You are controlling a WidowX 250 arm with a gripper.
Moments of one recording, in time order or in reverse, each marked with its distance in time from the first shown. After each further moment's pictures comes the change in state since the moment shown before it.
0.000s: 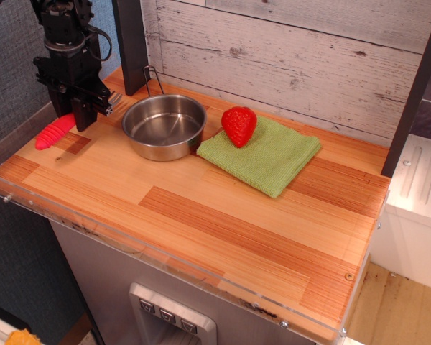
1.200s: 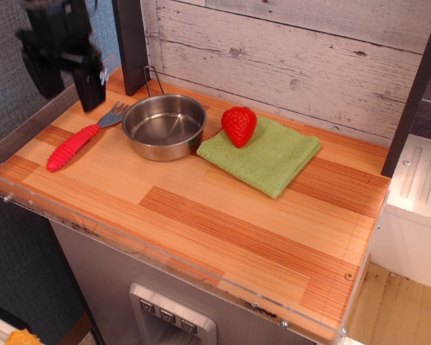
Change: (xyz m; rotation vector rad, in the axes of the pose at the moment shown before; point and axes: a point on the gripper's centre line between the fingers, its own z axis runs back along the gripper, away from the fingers) arm -0.020 -0.038 0.091 -0.157 -0.047 0.038
